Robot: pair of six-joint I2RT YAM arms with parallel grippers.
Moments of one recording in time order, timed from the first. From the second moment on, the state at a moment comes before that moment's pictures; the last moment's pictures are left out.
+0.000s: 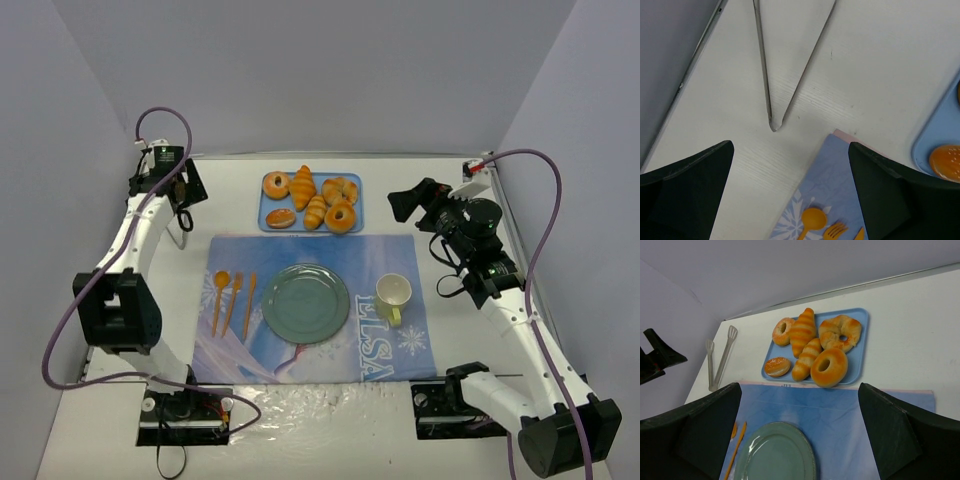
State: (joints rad) left arm 0.00 1.63 1.48 -0.64 -0.37 -0.36; right arm 0.23 0.97 0.87 -0.03 -0.13 0.52
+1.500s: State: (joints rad) left arm 0.18 2.19 1.72 -0.59 -0.14 -0.33; right arm 0.23 1.01 0.88 -0.03 -0.13 0.51
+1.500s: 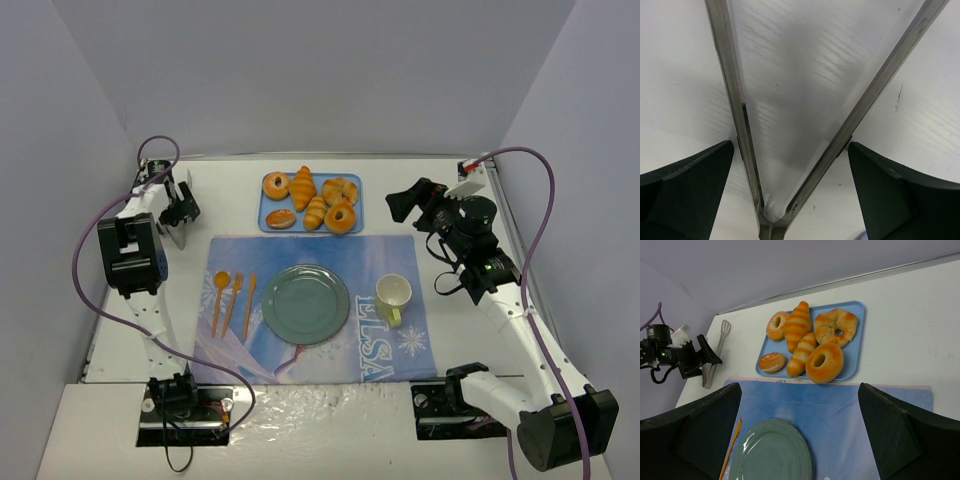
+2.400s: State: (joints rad) left arm 0.19 2.24 1.79 -0.57 -0.12 -0.37; right arm 0.23 1.00 0.87 -0.03 -0.13 0.50
